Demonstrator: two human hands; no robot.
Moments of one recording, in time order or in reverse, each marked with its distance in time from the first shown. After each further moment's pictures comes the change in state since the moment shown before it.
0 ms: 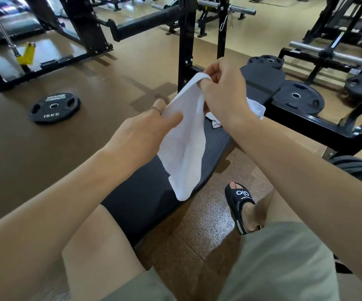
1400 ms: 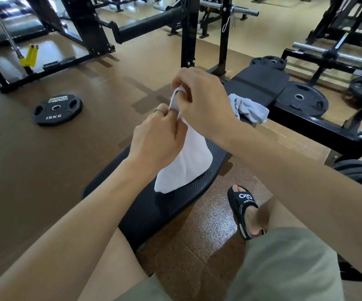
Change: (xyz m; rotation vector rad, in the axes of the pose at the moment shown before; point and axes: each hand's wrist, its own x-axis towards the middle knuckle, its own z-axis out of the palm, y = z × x) left_hand 0.023 0.021 0.023 -0.374 0.157 -0.368; right_hand -0.004 -0.006 0.030 -0.360 -0.142 -0.479
